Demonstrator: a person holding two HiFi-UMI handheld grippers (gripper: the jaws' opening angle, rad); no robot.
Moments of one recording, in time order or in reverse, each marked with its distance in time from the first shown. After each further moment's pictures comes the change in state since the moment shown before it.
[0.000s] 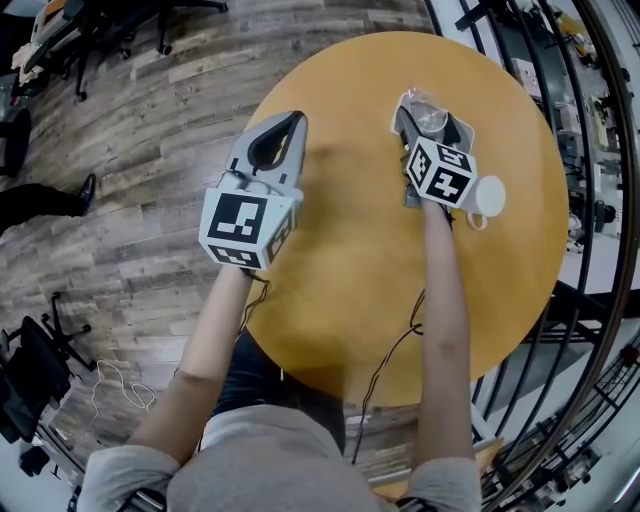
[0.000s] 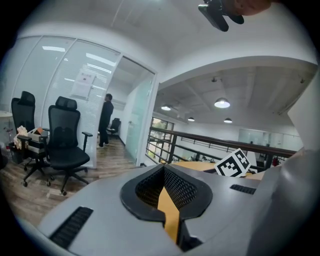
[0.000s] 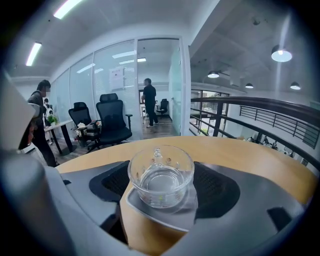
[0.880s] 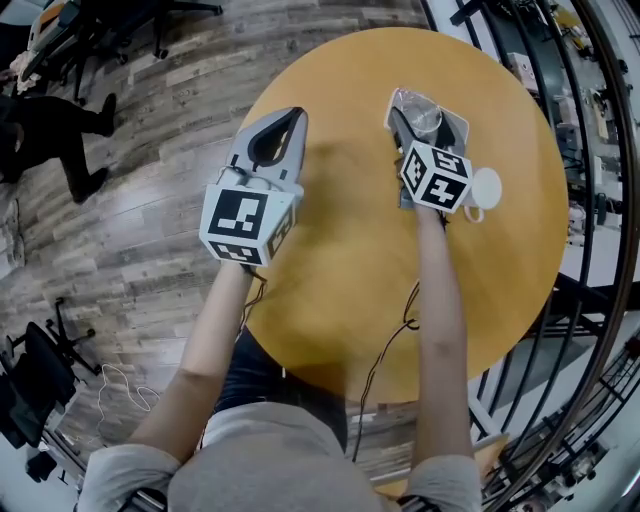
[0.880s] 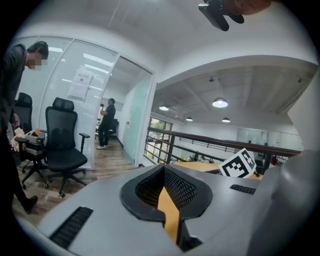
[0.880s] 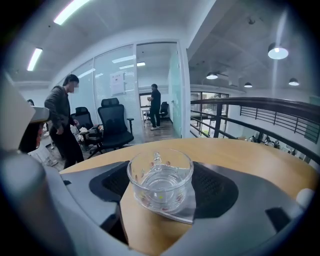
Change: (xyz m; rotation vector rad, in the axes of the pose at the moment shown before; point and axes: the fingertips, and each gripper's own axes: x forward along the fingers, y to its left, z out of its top) left arm 0.003 -0.014 0.001 0.018 -0.004 -0.016; right arm -0.022 0.005 -0.003 0.026 -0.038 0.017
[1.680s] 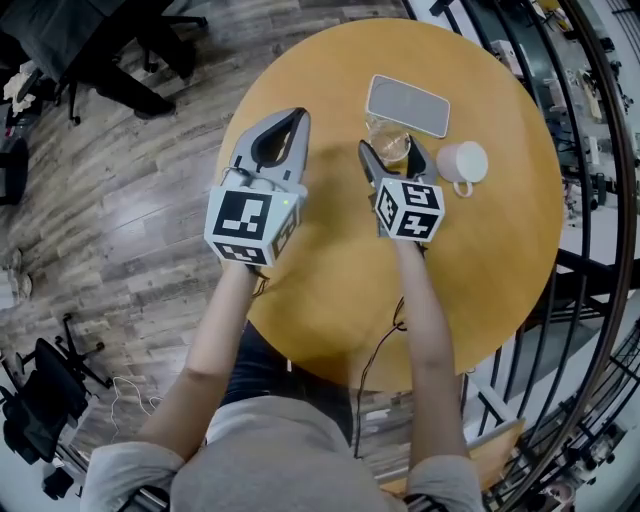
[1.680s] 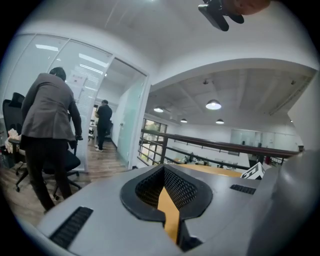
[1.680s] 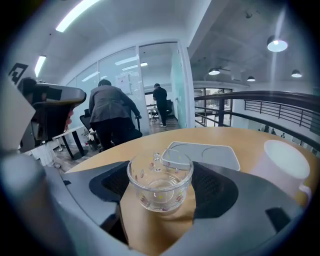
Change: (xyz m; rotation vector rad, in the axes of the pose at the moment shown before) left arm -0.009 -0.039 0.016 0.014 -0.020 -0.060; right arm -0.070 0.044 -0.046 0.028 0.019 0.074
